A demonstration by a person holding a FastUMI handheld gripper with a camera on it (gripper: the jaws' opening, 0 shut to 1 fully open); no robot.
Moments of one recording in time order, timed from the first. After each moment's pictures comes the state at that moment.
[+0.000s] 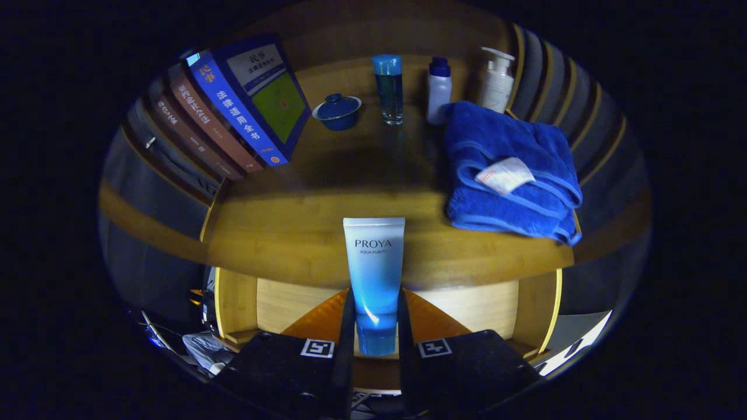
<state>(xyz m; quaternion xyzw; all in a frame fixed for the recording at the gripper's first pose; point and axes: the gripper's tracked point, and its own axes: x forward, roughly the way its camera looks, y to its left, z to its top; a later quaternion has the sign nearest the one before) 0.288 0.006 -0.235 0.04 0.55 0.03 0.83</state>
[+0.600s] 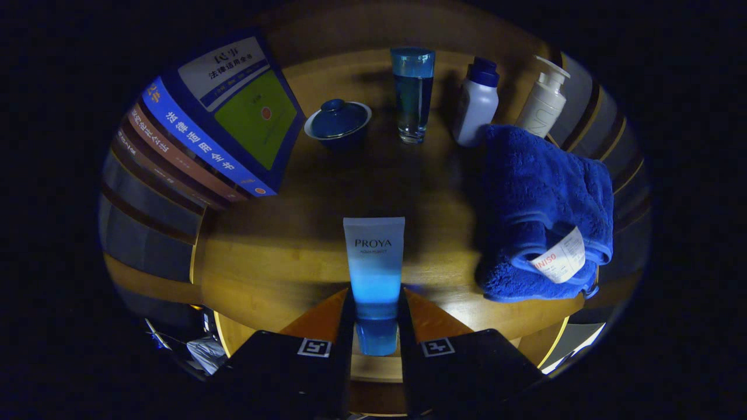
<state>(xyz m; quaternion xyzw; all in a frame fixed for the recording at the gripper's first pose) 0.355 0.021 -0.253 0.02 0.57 0.03 0.82</state>
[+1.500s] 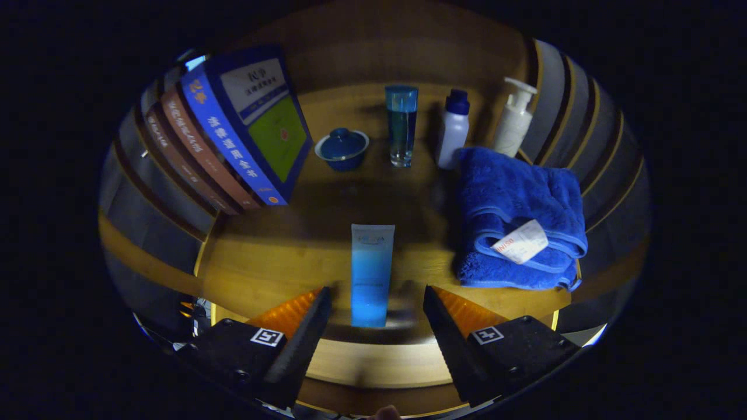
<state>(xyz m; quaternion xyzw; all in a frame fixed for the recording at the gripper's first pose) 0.328 0.015 -0.211 0.02 0.44 0.02 0.90</state>
